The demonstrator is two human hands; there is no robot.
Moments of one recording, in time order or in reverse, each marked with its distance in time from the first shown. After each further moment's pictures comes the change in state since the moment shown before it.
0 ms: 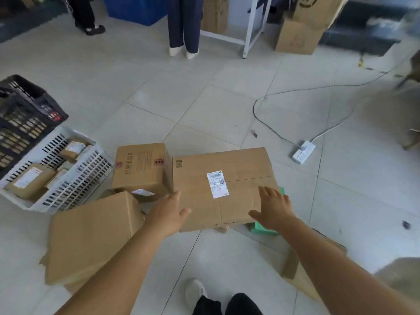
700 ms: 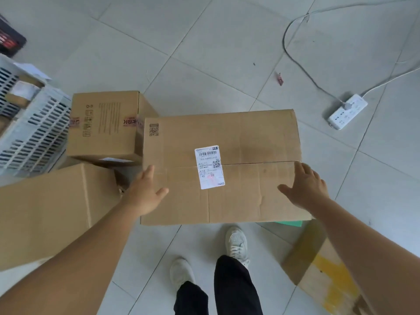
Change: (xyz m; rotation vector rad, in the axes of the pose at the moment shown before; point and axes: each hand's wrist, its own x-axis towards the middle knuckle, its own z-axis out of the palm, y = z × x) left_hand 0.231 -0.035 0.129 -0.036 -0.144 -0.326; right_hand 0.243 0.121 0.114 0.072 -0.184 0.182
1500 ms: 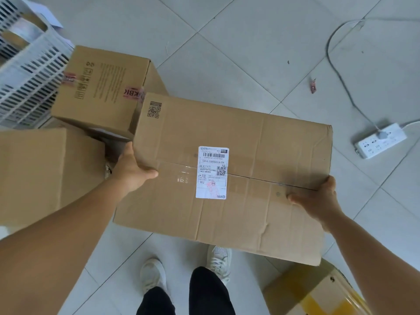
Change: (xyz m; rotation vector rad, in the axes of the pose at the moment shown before) left_hand 0.088 -0.019 0.051 -0.516 0.170 -0.282; right_hand 0.111 0.027 0.041 0.594 -0.027 0.191
